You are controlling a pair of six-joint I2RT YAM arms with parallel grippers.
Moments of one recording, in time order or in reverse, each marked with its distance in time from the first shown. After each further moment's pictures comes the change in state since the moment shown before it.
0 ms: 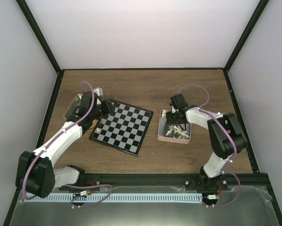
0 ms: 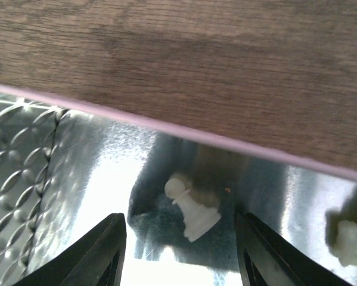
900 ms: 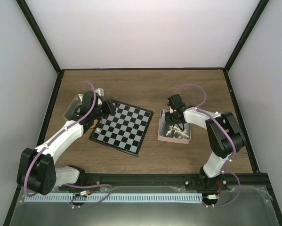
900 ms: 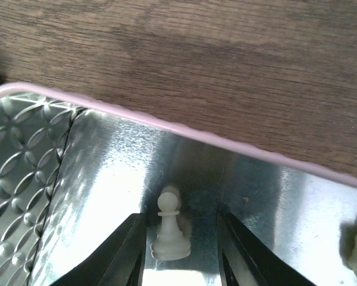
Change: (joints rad) left arm 0.000 0.035 0.000 0.012 0.017 0.000; right arm 0.036 0.026 0.019 0.001 0.033 -0.027
